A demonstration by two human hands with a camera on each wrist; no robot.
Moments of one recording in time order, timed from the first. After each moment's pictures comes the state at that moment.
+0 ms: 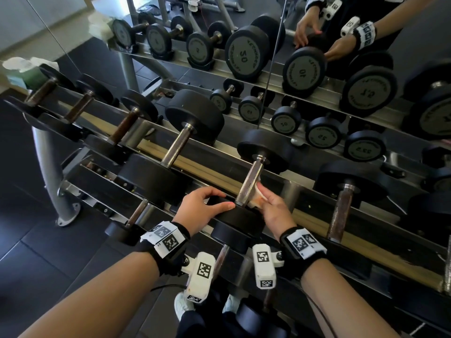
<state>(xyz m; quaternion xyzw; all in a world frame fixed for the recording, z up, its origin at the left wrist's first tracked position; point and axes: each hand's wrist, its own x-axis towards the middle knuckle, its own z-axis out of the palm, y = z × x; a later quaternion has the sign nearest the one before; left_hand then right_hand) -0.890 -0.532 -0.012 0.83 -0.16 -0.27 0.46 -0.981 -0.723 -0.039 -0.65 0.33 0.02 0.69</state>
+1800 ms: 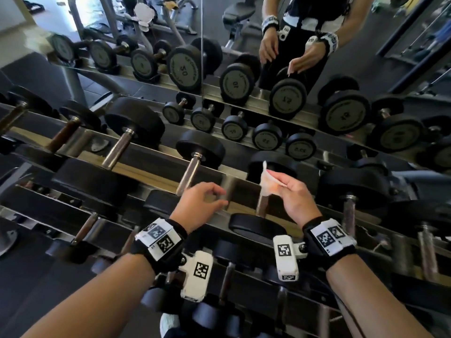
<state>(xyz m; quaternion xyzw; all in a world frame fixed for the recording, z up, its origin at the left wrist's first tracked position) -0.988 -0.637 0.045 0.83 -0.30 -0.23 0.42 -1.115 -0.850 0.055 -0.75 0.28 -0.12 0.59</state>
